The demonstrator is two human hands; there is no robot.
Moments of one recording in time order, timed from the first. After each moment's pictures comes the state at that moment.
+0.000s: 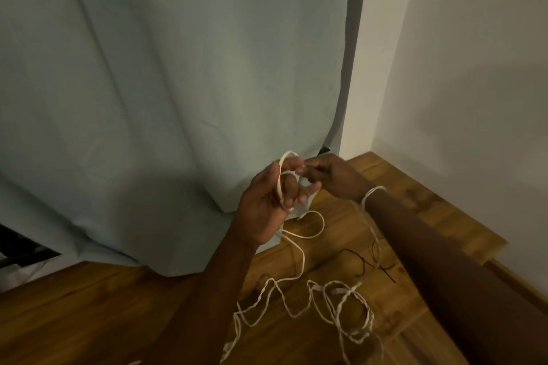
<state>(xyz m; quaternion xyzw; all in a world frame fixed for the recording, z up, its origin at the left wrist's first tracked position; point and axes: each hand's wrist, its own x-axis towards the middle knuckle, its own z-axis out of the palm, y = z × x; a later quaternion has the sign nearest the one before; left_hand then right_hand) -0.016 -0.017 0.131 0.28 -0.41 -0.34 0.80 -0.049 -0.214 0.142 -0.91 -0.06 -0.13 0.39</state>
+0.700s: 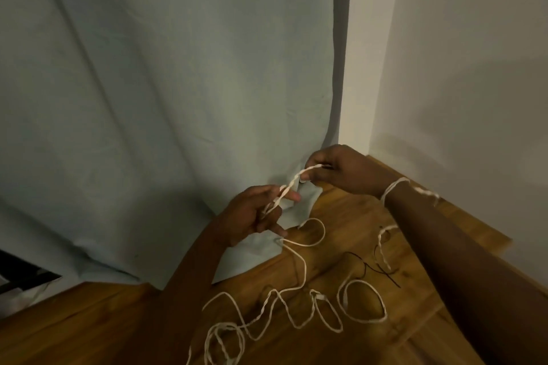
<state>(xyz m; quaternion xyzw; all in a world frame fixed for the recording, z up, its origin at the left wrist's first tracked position) 0.013 0.003 0.141 0.60 -0.41 -0.36 0.59 -0.072 -0.223 0.186 -0.93 -0.08 -0.13 0.33</state>
